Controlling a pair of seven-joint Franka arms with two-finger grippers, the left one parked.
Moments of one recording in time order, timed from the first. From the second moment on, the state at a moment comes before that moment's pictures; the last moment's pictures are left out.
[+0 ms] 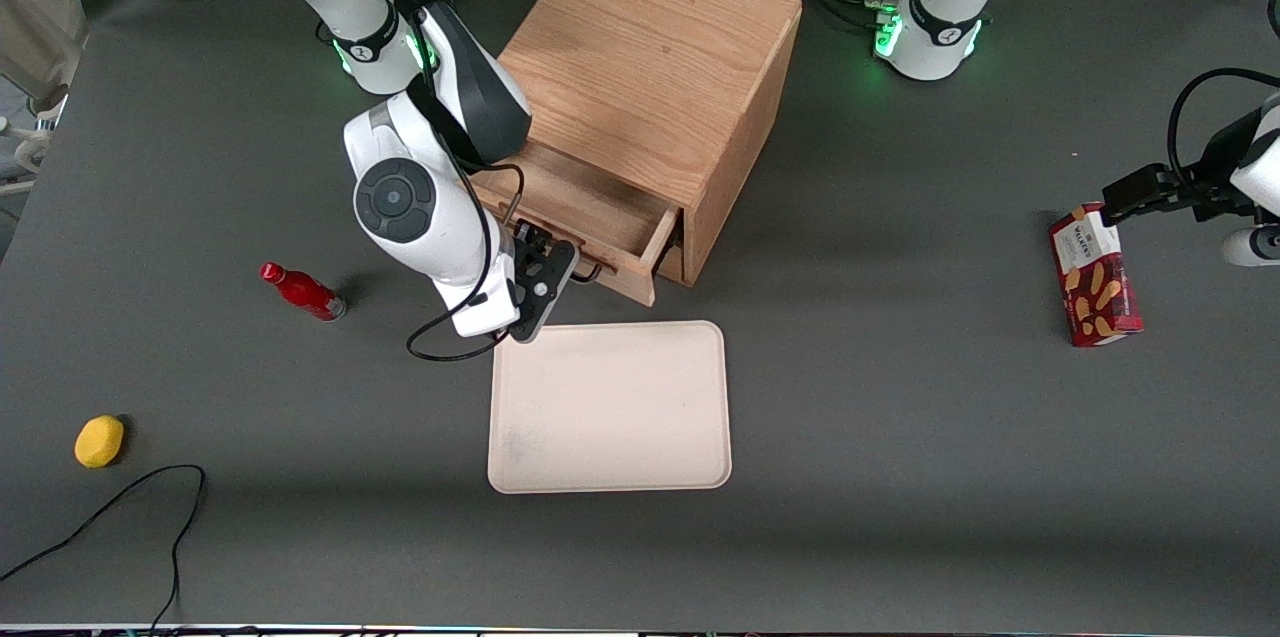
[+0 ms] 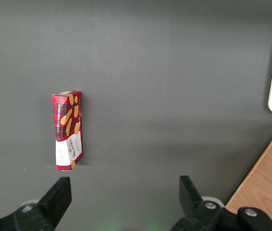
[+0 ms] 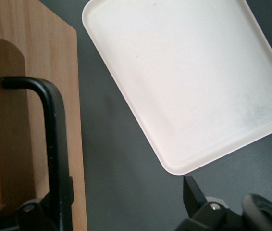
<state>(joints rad) 0.59 0.45 -0.11 -1.54 0.18 1.94 -0.63</state>
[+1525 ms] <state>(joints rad) 0.50 0.56 -0.11 -1.37 0.18 1.88 -0.73</state>
